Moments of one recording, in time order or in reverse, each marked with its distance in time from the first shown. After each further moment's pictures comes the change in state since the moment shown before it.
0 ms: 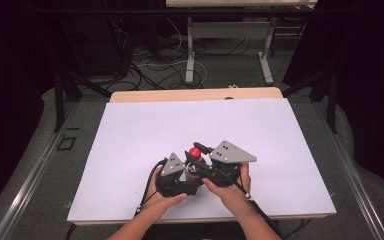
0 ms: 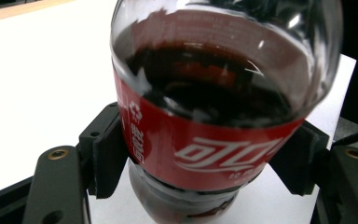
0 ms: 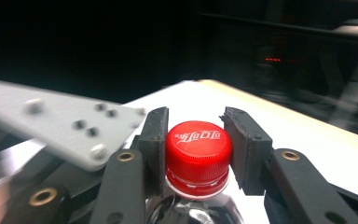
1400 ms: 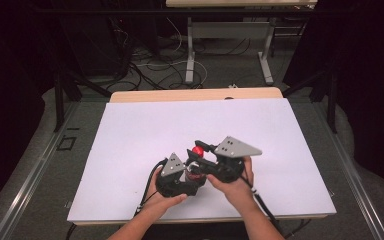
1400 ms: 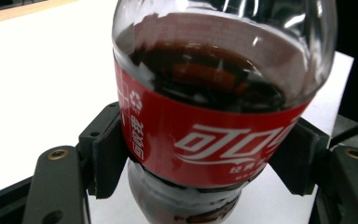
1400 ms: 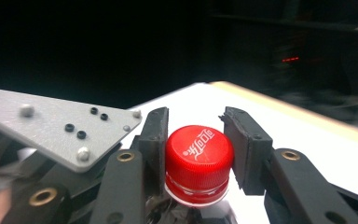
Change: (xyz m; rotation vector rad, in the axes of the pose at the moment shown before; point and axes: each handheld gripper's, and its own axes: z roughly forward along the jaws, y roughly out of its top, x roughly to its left) left arm -0.001 0.000 0.000 -0.012 -0.018 -0.010; right arm -0.019 -0.001 -0.001 -0.005 0.067 0.069
